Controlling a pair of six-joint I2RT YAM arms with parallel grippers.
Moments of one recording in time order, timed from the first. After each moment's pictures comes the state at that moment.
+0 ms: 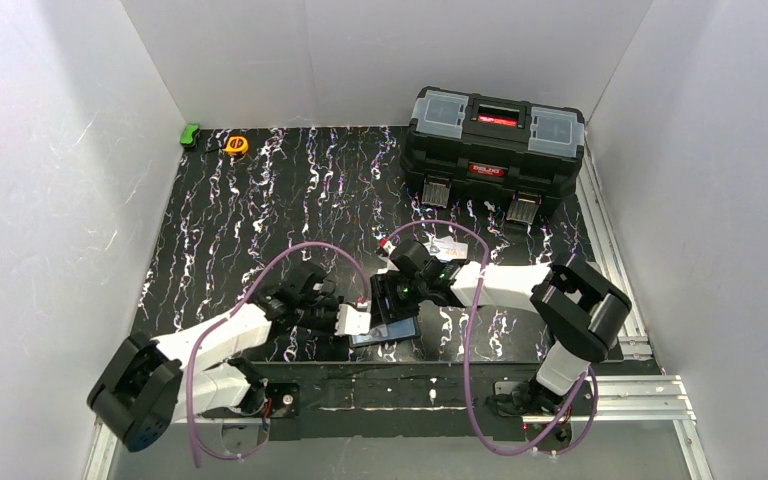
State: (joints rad) left arm -0.66 1.14 0.44 -0.31 0.52 0.96; right arm 0.95 1.66 0.85 -0.09 -0.35 0.67
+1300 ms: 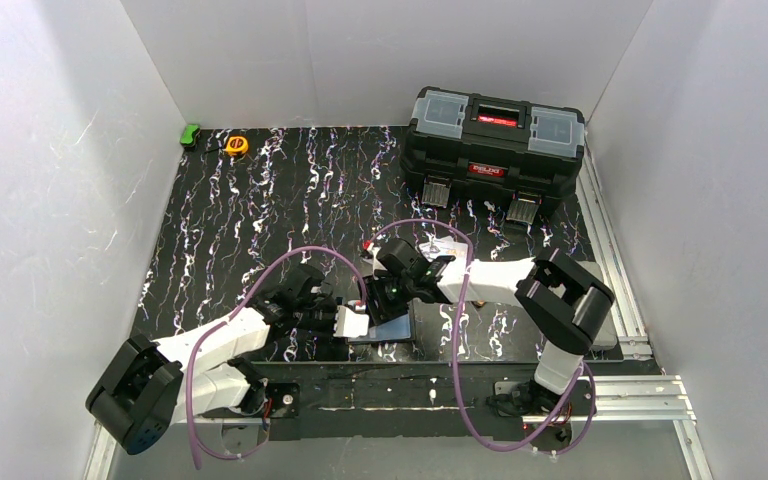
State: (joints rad) left arm -0.66 1.09 0.38 -0.24 0.49 0.98; right arm 0.98 1.74 0.95 -0.13 -0.39 0.59
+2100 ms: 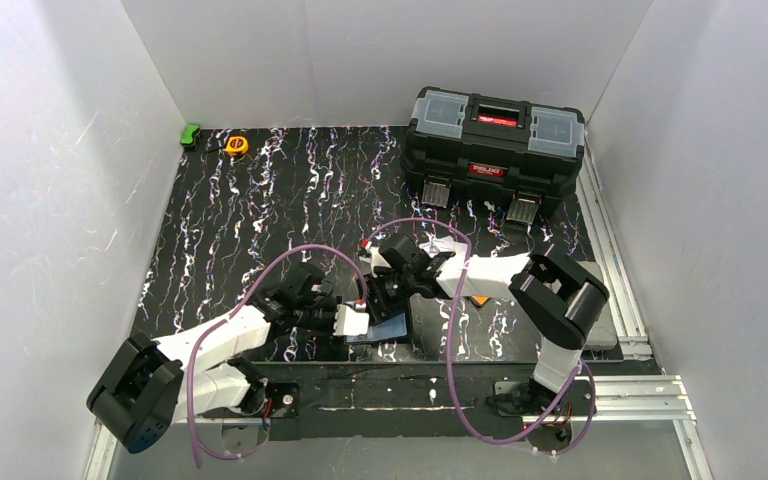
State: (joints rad) left arm -0.66 1.10 0.40 -0.28 0.49 0.98; right arm 0.95 1.78 0.96 -0.08 -0.54 0.56
